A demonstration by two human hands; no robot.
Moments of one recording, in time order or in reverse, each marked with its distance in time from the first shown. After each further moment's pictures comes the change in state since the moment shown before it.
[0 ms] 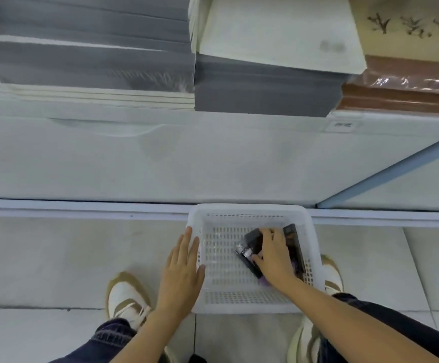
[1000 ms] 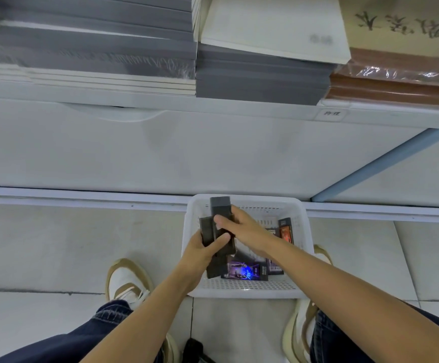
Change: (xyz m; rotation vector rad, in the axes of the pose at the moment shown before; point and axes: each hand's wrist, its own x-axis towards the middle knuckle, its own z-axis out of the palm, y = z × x) left_hand 0.021 0.046 -0.035 -1.495 -0.328 -0.506; right_hand 0.009 -0.066 -0.049 0.945 -0.515 -0.034
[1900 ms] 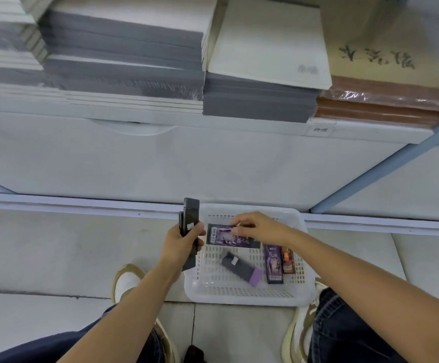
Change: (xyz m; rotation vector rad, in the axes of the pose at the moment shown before) left_hand -0.005 0.031 -0.028 0.002 0.296 0.121; right_hand -0.013 -0.024 -0.045 -0.569 -0.104 -0.051
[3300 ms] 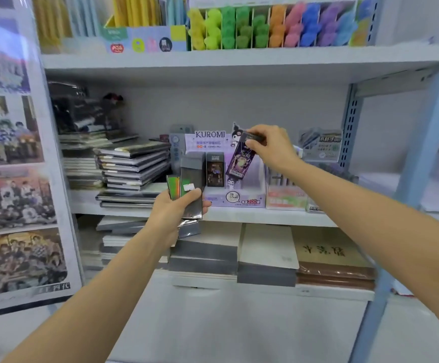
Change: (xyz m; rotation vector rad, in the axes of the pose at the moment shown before) left_hand -0.203 0.381 -0.045 -0.233 -0.164 0.787; right_hand -0.207 -0.438 -0.203 -0.385 1.184 -0.829
